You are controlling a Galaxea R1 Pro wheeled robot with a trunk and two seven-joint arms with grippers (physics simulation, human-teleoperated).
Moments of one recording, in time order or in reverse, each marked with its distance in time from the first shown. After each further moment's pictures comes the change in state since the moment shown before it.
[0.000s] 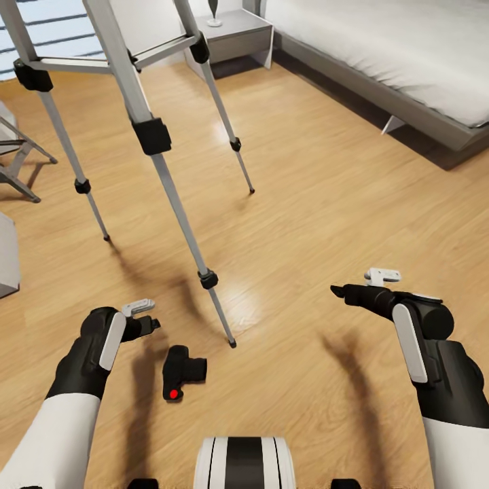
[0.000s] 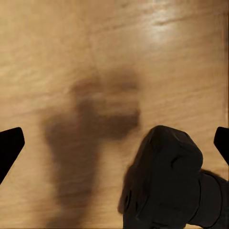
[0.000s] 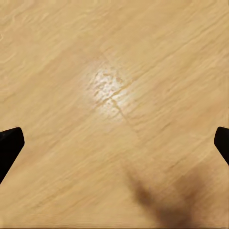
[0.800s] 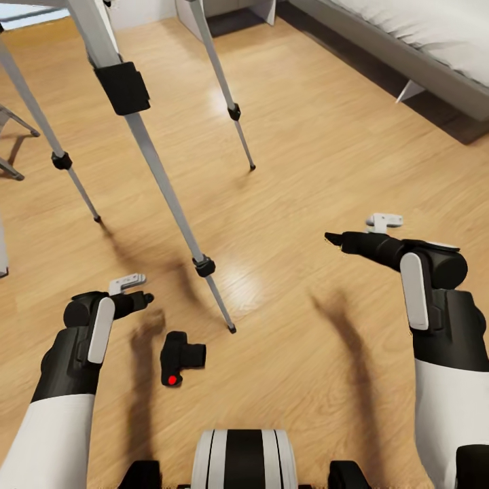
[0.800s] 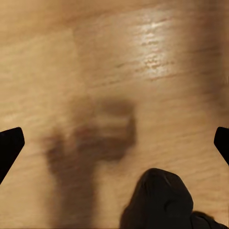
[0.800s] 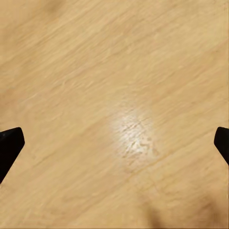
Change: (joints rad) left arm 0.001 -0.012 0.007 -0.246 0.002 0.000 0.011; right arm -0.251 0.010 0.008 -0.005 0.009 0.002 0.124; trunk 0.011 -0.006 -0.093
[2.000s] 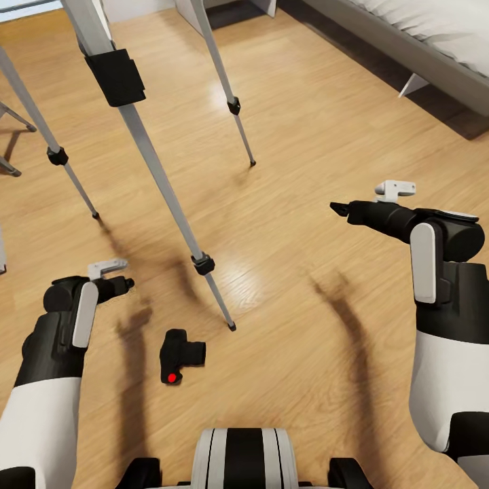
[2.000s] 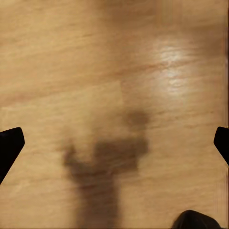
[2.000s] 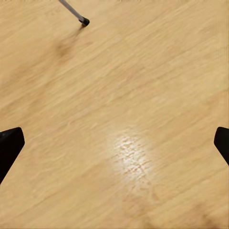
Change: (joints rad) left arm -0.072 0.067 0.016 -0.009 -0.019 0.000 0.042; right arm -0.135 -0.002 0.003 0.000 0.004 0.000 -0.001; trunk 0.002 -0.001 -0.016
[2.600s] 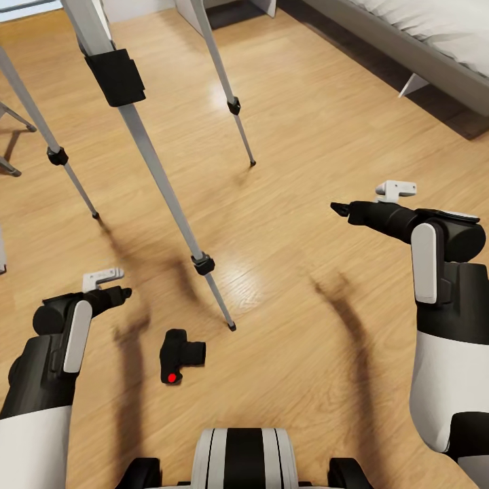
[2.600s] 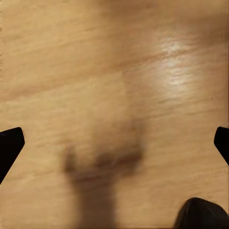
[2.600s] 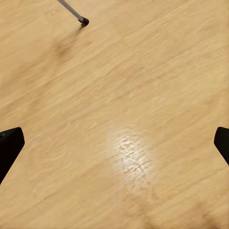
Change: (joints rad) left arm 0.119 0.006 -0.001 -0.125 -0.005 -0.030 -0.044; right arm 0.002 -0.001 -0.005 0.000 0.000 0.000 0.004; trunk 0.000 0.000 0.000
